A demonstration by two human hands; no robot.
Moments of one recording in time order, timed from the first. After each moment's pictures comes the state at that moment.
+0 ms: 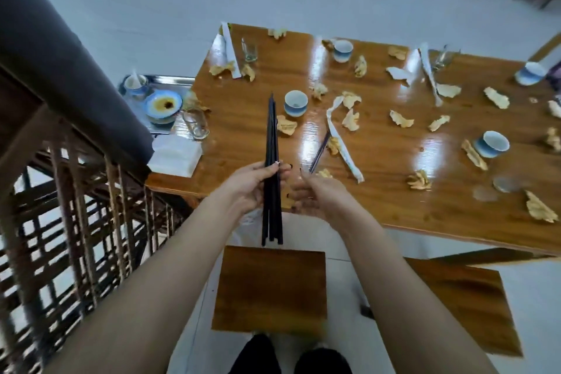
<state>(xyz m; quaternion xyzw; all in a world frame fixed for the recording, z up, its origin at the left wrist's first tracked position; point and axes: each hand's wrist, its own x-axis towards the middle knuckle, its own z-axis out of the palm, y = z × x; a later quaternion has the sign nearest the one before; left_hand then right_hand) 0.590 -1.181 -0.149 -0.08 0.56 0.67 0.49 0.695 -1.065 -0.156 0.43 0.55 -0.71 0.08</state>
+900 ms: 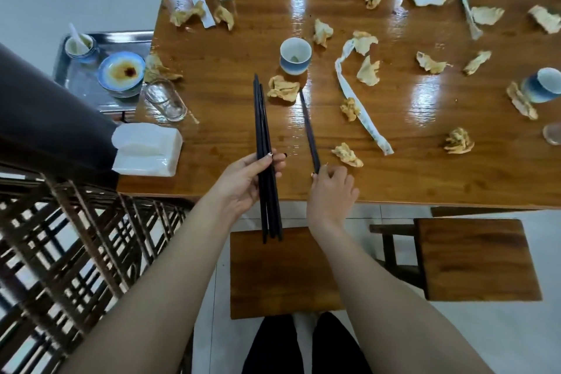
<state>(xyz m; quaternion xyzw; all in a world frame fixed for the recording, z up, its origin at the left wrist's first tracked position) 0.534 -1.178 -0.232 -0.12 0.52 0.67 0.51 0.649 -1.091 -0.303 0.54 0.84 -0.09 0.02</state>
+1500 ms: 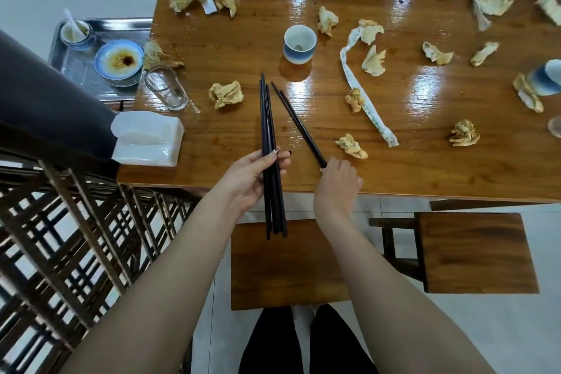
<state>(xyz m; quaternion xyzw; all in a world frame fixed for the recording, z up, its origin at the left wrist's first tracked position) 0.537 -1.181 -0.242 -0.15 0.52 0.66 0.53 0.651 -1.085 -0.296 0.52 0.84 -0.11 0.04</state>
